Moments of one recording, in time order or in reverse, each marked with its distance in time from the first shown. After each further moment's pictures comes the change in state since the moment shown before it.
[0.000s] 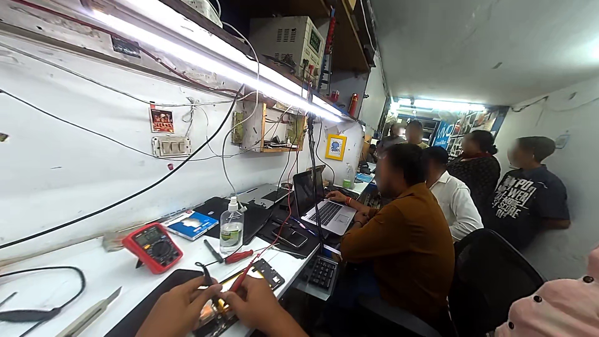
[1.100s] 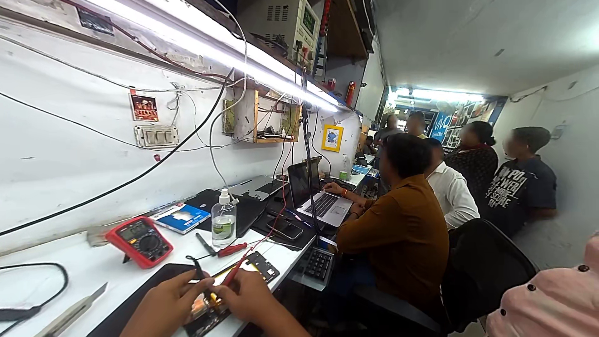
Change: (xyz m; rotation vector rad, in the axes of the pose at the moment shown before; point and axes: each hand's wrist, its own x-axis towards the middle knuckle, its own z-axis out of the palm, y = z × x) left_hand 0.004 -0.005 0.002 0.000 0.010 -0.006; right_hand -0.001 -0.002 -0.001 0.011 0.002 0.004
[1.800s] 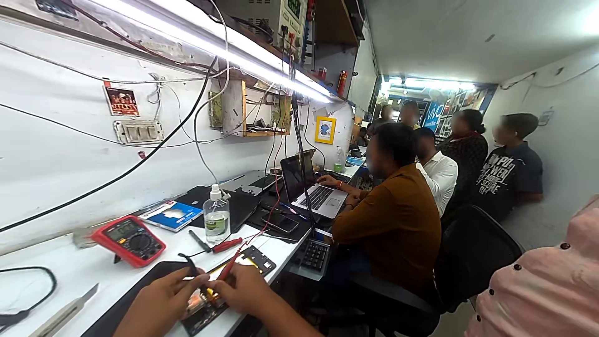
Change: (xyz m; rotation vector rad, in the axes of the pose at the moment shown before) left_hand -0.003 0.007 -0.002 0.002 -0.002 0.012; right_hand 0.002 0.000 0.001 0.006 0.003 0.003
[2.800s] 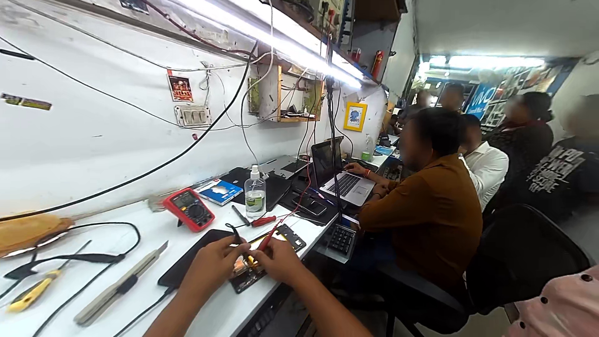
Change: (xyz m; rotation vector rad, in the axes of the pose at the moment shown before) left_hand -0.001 0.009 0.002 0.035 0.048 -0.031; right_hand 0.000 0.000 -0.002 -0.023 -0.004 0.057
